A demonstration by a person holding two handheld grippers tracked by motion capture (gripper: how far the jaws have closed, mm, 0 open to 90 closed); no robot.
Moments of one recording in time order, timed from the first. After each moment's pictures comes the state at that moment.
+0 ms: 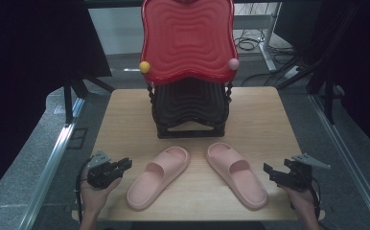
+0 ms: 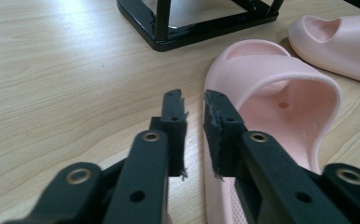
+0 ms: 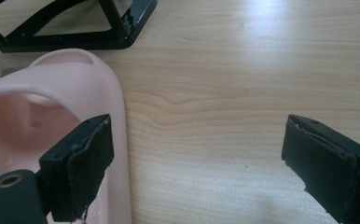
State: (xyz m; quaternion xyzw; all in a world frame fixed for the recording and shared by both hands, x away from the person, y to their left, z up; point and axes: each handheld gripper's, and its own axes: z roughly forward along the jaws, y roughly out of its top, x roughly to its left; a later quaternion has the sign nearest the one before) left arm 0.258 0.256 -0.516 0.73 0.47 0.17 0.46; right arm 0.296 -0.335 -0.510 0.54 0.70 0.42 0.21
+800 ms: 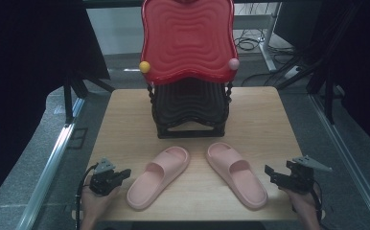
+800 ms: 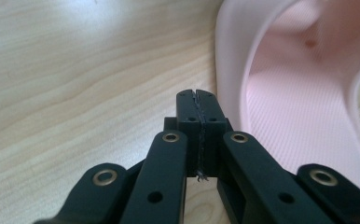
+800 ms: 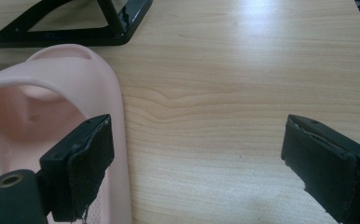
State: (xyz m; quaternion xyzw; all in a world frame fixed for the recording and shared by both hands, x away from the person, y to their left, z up) left arm 0.252 0.256 -0.547 0.77 0.48 0.14 0.40; right arm 0.288 -0.334 -0.507 0.55 0.70 0.41 0.23
